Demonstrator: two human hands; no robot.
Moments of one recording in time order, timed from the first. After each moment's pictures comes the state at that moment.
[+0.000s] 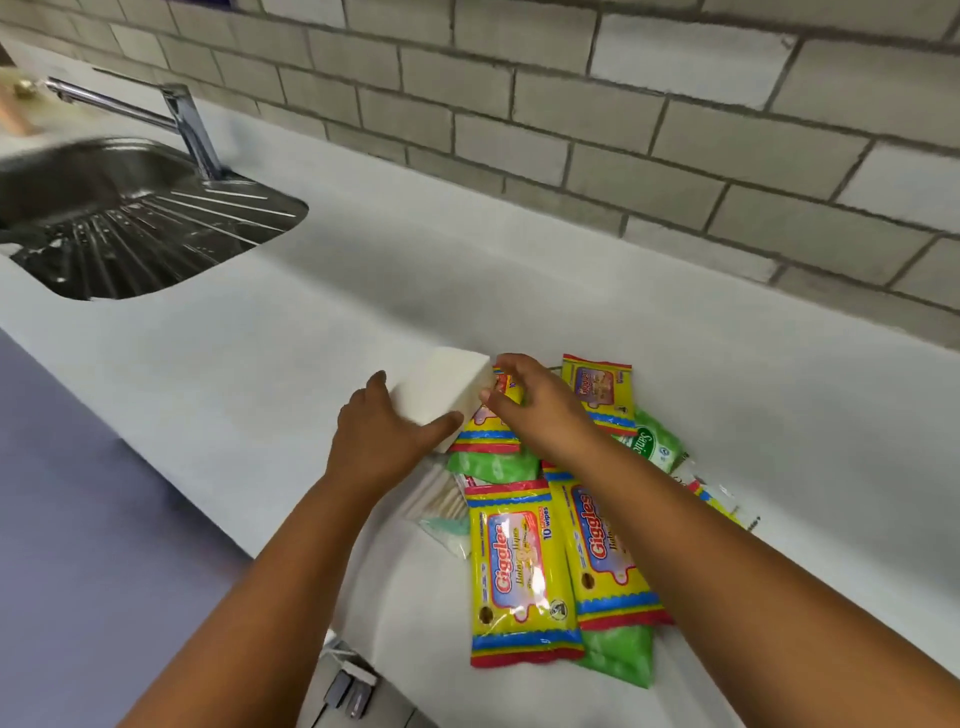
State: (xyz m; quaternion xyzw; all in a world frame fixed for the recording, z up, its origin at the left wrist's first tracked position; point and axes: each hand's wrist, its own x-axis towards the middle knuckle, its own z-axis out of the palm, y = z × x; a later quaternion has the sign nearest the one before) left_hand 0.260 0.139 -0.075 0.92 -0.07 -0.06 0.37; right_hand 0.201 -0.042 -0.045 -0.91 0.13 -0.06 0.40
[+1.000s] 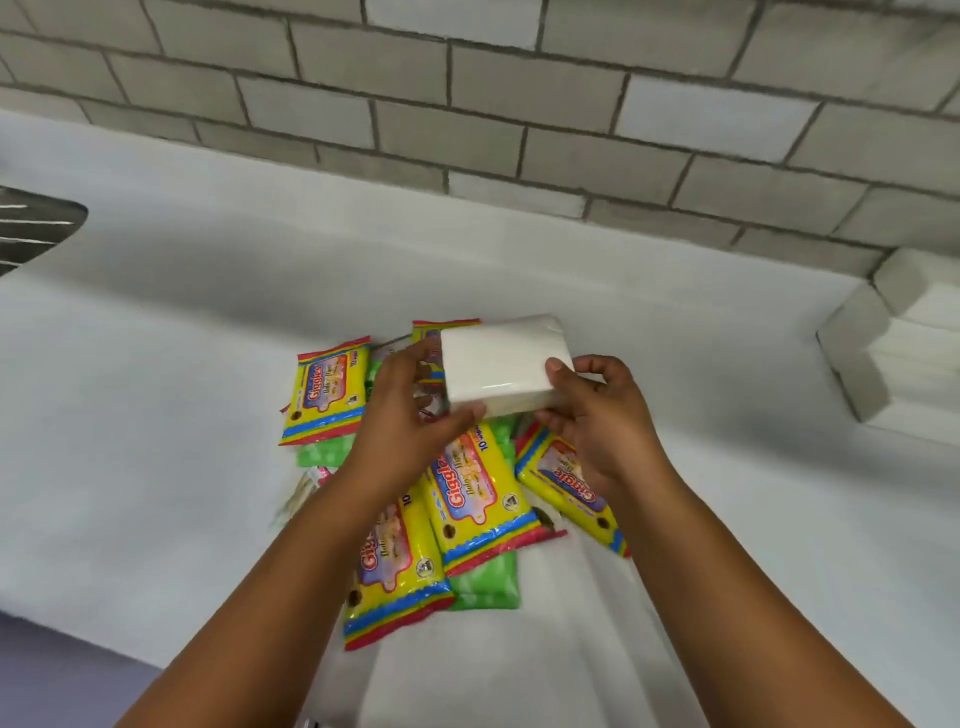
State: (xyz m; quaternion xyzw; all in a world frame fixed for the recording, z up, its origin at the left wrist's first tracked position) left_hand 0.176 0.018 -0.067 0.75 -0.34 -0.12 0.55; right_hand 0.049 -0.123 -0.031 -0.52 0.38 -0.30 0.70
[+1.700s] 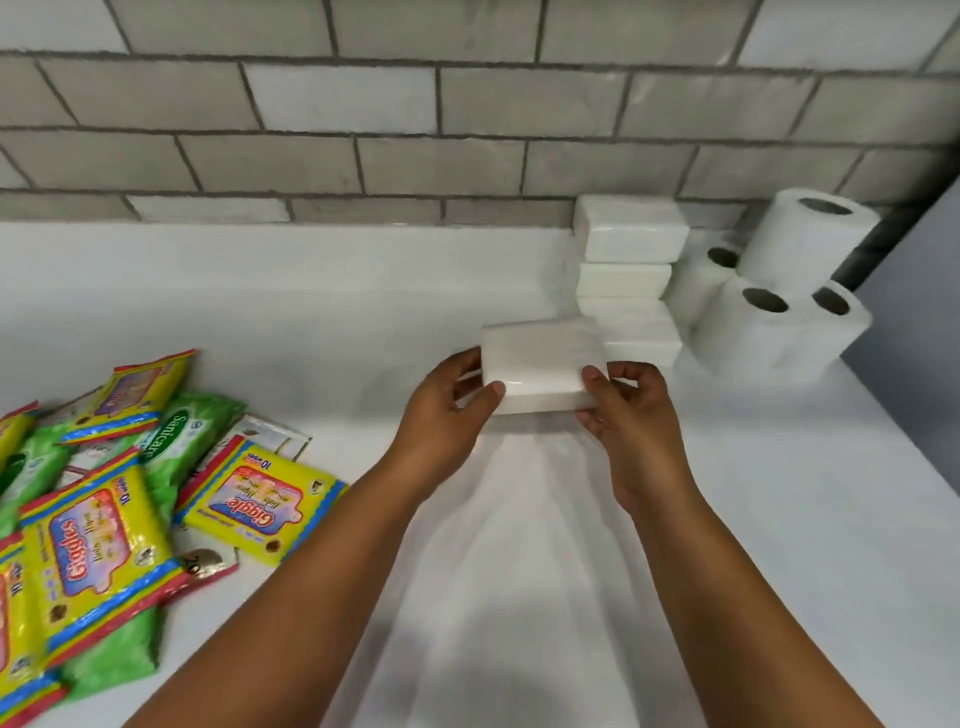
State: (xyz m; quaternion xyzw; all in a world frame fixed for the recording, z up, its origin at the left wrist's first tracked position) left_hand -0.064 -0.231 -0.055 0.66 -0.39 -0.32 0.56; right_hand -0.224 -0.319 -0.050 -0.48 0.46 -0.44 0.61
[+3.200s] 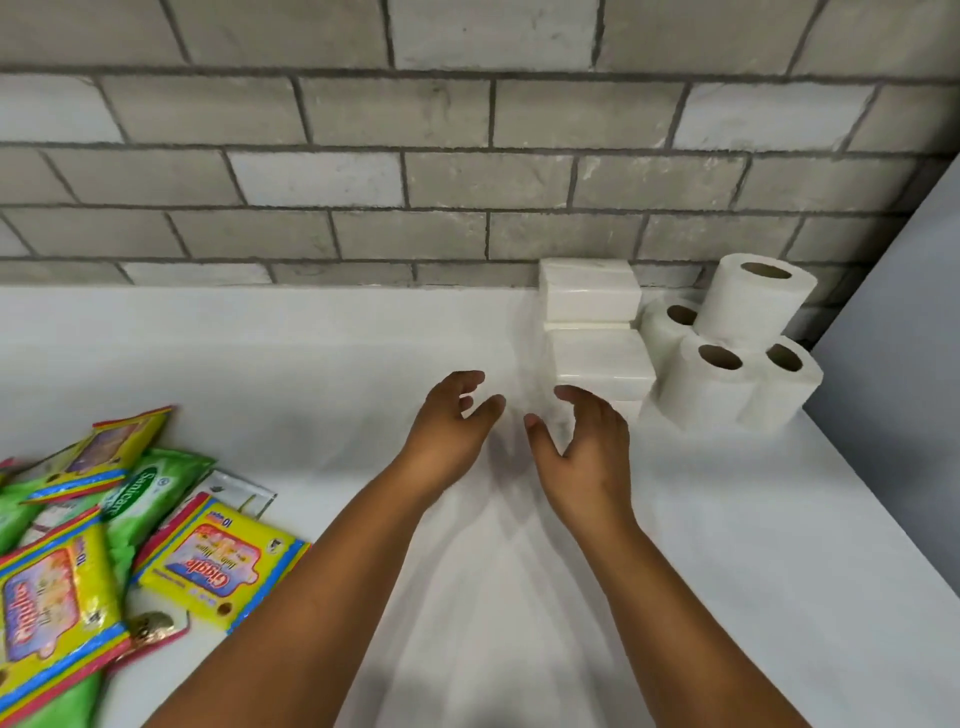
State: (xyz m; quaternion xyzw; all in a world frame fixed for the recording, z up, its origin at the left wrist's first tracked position) left_hand -0.089 -0.282 -0.021 0.72 -0.35 -0.29 0.51; right_hand -0.223 -0.340 -0.048 -0.76 0.46 -0.39 0.24
